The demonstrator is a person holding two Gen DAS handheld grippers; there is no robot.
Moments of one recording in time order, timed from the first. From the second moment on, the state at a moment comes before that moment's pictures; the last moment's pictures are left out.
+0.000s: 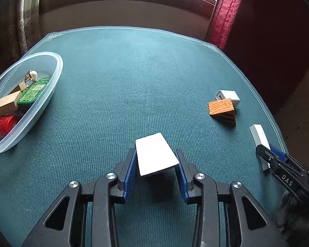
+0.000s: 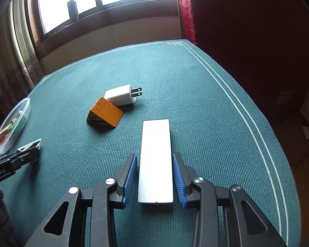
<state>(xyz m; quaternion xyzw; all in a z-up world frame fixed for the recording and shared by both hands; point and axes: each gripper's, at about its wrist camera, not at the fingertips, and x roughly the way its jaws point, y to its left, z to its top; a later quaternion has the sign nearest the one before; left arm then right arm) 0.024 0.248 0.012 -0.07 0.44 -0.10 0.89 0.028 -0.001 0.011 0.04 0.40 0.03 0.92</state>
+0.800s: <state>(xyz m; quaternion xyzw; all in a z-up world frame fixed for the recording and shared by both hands) 0.012 0.302 0.057 -0.07 0.35 -0.01 0.93 0.021 0.010 0.027 0.04 0.39 0.06 0.92</state>
